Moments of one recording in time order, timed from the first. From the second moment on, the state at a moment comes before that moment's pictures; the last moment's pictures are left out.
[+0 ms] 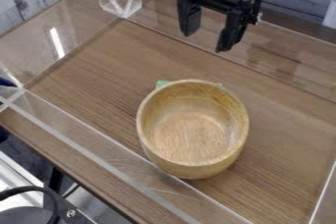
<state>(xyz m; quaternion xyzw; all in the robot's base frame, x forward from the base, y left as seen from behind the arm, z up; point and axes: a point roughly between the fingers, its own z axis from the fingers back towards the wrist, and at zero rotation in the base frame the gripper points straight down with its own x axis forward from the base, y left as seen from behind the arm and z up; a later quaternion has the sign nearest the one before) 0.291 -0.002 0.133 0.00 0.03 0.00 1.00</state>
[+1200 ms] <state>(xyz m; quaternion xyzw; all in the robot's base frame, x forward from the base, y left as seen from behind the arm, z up) 0.277 0.001 0.087 0.00 0.07 -0.01 1.00</state>
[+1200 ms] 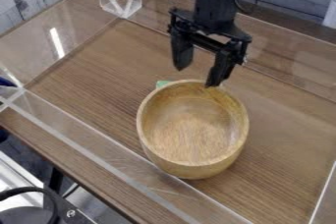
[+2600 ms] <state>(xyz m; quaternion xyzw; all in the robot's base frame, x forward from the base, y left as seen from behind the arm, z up) 0.282 0.008 0.037 0.00 0.11 -0.02 0.99</state>
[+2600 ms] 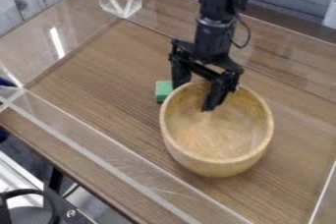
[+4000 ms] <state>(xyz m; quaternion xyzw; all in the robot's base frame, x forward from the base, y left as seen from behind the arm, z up) 0.286 0.007 0.021 0.00 0.11 -0.02 0.99</state>
